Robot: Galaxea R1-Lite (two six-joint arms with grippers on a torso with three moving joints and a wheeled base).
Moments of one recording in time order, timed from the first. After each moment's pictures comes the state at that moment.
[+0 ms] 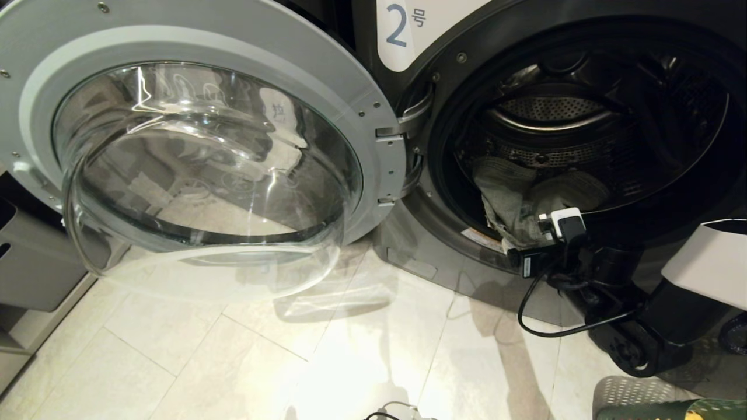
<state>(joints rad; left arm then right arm) 0.00 0.00 0.00 0.01 -0.01 0.04 0.19 2.14 -0.69 -1.44 -0.20 -0.17</state>
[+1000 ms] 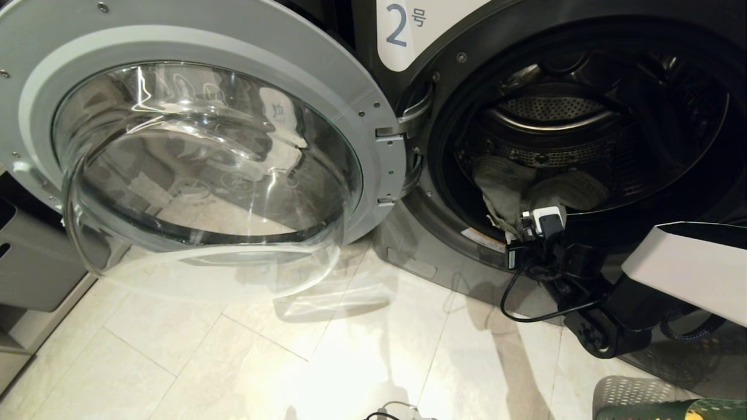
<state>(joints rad) 0.00 0.00 0.00 0.01 0.00 0.03 0.19 2.27 -0.87 -1.44 -0.21 -0.17</state>
